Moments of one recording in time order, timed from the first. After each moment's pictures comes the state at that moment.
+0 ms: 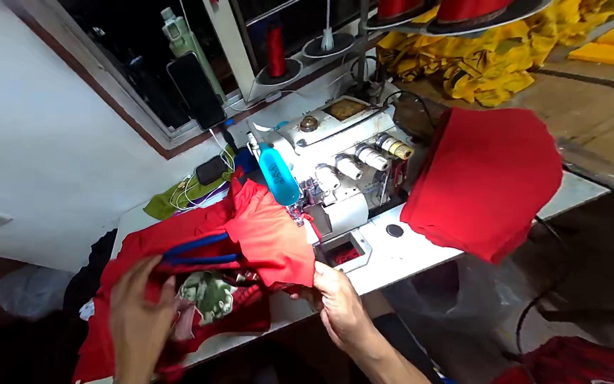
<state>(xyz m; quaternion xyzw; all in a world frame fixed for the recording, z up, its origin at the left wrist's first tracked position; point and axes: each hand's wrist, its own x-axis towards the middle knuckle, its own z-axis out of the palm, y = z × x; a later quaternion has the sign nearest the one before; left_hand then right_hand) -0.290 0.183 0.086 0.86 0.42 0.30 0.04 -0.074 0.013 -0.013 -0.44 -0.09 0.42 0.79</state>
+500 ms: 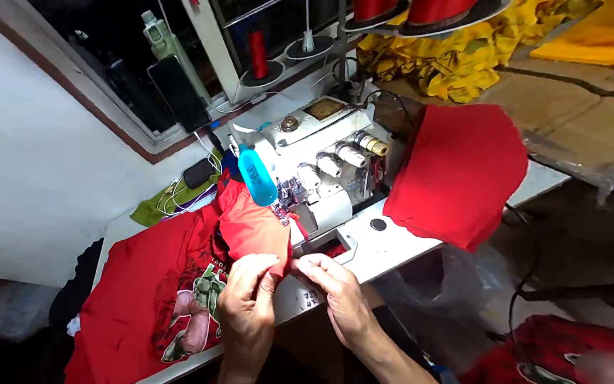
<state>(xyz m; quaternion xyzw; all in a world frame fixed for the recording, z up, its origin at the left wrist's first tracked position) -0.169 0.097 0.034 0.84 0.21 0.40 0.30 -0.059 -0.003 -0.010 -0.53 -0.12 0.36 0.76</state>
